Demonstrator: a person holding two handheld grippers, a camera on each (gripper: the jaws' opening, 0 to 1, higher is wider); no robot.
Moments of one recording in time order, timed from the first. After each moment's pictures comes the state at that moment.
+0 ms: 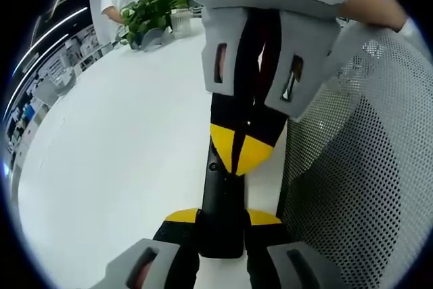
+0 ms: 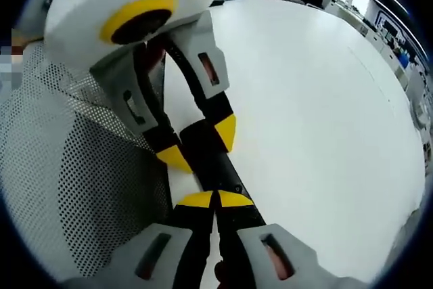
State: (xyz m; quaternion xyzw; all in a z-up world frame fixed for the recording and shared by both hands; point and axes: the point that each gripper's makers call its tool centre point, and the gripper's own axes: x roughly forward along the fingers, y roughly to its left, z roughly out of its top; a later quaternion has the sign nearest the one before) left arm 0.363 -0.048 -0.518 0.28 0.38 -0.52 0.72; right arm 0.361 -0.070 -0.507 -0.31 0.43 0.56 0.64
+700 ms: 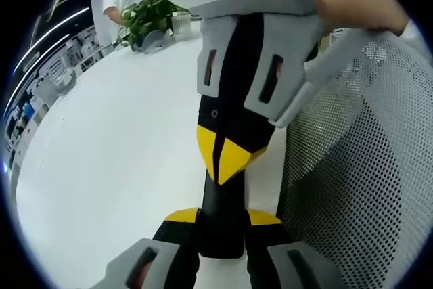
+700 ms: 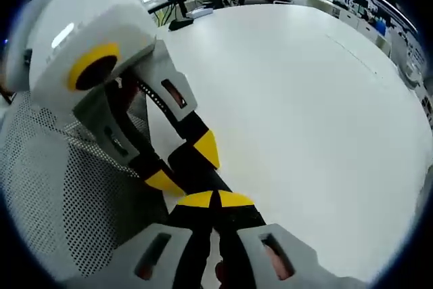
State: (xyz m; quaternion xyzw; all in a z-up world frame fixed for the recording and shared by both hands) left arm 0.362 -0.048 -0.518 0.26 0.37 -0.52 0.72; right arm 0.373 -0.057 -0.506 -0.21 0.44 0.52 0.70
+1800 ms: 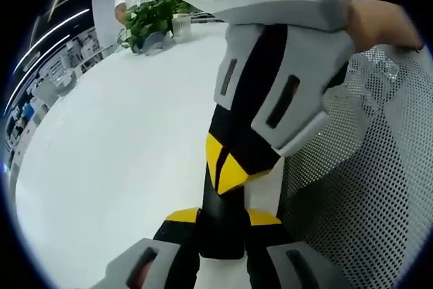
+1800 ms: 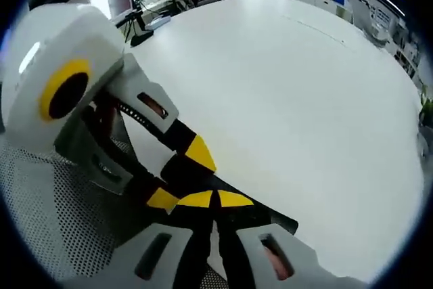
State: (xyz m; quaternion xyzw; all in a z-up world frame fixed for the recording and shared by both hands) left arm 0.364 -0.047 -0.516 0.26 0.37 -0.53 0.72; right arm 0.373 -0.052 -0.509 -0.15 0.49 0.41 0.75
